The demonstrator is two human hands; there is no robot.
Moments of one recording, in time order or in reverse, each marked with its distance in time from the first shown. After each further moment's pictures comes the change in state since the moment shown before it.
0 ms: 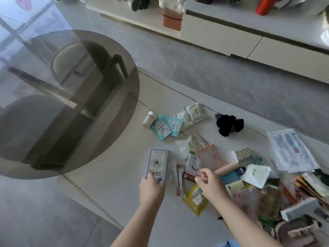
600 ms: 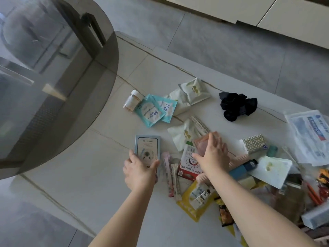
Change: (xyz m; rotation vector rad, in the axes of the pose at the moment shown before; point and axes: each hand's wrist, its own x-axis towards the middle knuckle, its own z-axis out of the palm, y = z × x) left_hand 0.093 0.007 0.053 0.035 0.221 -0.095; right_hand 0.129 0.028 0.026 -0.371 0.159 0.056
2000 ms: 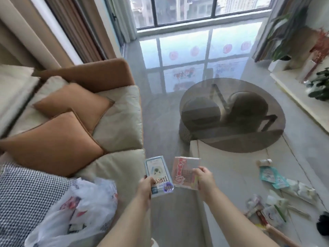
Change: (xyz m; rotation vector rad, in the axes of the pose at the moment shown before) left_hand -0.401 -0.334 -0.279 -1.698 0.384 -0.516; right_hand -0.514 -0.158 -0.062 0.646 -0.801 -0.462
